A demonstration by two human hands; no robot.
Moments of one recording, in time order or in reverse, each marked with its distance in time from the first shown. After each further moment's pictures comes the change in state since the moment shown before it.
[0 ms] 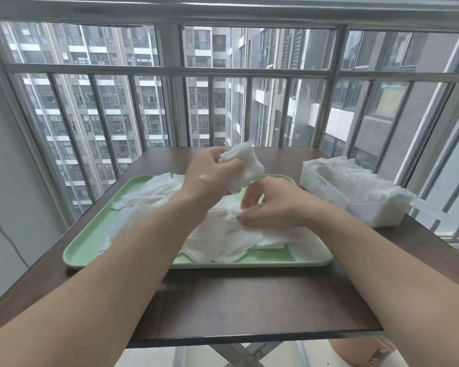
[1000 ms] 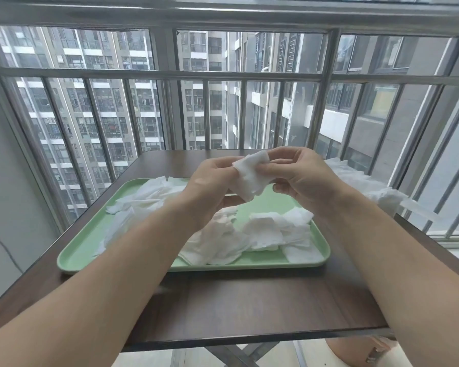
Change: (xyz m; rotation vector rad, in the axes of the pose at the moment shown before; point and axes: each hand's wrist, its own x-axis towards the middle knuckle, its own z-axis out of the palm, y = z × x) left_hand -0.005 0.001 0.008 -0.240 -0.258 -0.106; right_hand -0.004 0.015 -0.033 0.997 0.250 0.051
